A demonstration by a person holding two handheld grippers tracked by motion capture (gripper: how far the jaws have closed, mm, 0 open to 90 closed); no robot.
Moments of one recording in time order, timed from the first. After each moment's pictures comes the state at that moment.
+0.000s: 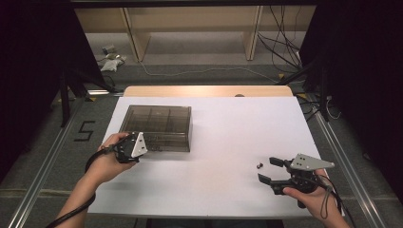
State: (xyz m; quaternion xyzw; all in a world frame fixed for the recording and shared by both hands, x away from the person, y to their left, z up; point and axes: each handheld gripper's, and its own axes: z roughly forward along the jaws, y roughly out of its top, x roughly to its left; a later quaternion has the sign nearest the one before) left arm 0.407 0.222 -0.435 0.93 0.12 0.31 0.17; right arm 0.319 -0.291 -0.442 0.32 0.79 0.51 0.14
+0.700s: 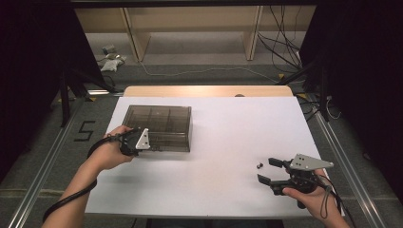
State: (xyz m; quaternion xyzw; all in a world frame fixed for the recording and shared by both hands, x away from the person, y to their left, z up) left arm 0.432 0.218 -0.431 0.96 0.07 0.25 0.12; right arm 0.320 -0.290 -0.444 0.32 0.79 0.51 0.13
